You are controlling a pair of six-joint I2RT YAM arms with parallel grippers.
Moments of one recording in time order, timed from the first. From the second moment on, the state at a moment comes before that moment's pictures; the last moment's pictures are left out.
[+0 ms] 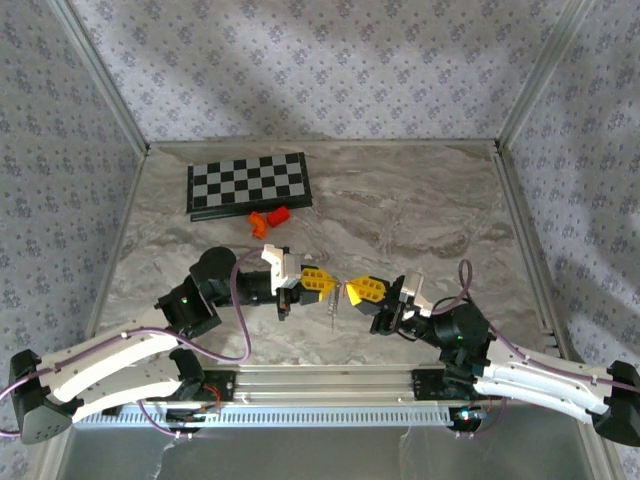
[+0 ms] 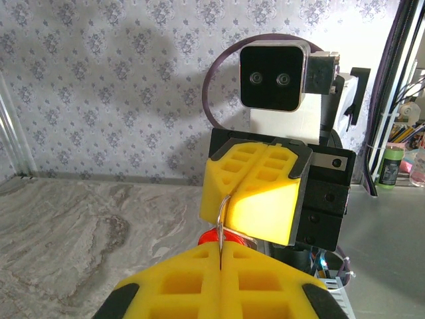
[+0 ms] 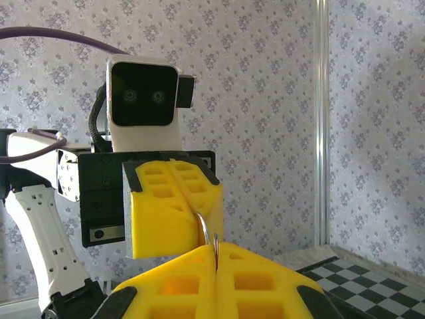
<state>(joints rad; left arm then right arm) -1.02 0.86 0.72 0.15 0.48 -0.02 1.14 0.55 0.25 0.71 -0.04 0.04</state>
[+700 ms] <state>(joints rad) -1.02 0.86 0.72 0.15 0.49 -0.02 1.14 0.54 0.25 0.65 -0.05 0.09</state>
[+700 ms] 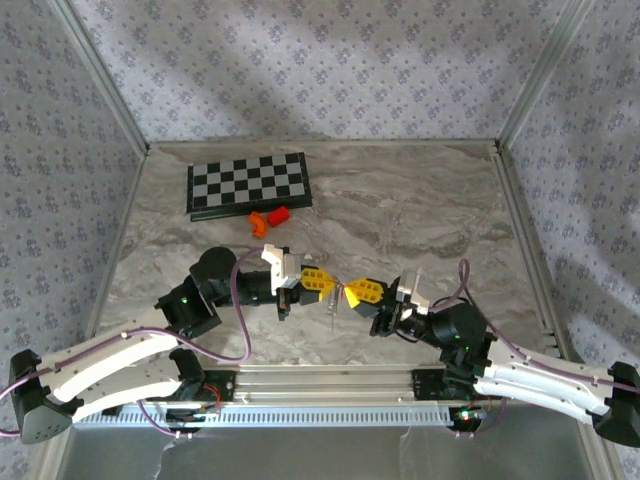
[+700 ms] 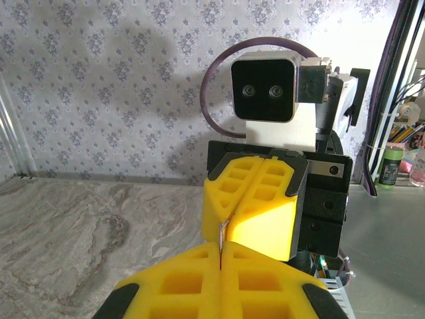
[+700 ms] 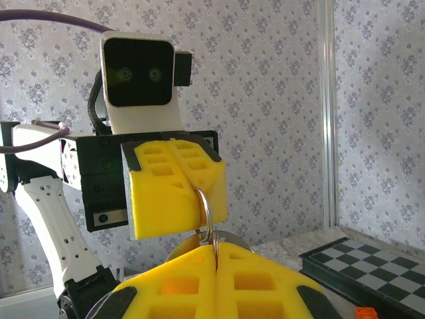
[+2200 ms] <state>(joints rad) -1.03 0.86 0.72 0.15 0.49 -0.02 1.14 0.57 0.25 0.73 -0.07 0.12</state>
